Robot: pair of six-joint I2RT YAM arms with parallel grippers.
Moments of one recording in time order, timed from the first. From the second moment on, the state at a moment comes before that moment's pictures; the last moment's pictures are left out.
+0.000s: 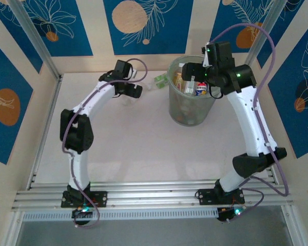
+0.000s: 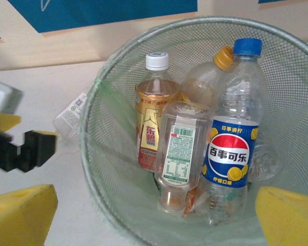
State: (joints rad) left arm -0.39 2.08 1.92 -0.77 -0.08 0.04; right arm 0.35 1.57 2.05 -1.18 0.09 0.33
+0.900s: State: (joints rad) left arm -0.37 2.50 2.36 -0.94 -0.17 0.21; right arm 0.40 1.50 1.94 -1.12 0.12 0.39
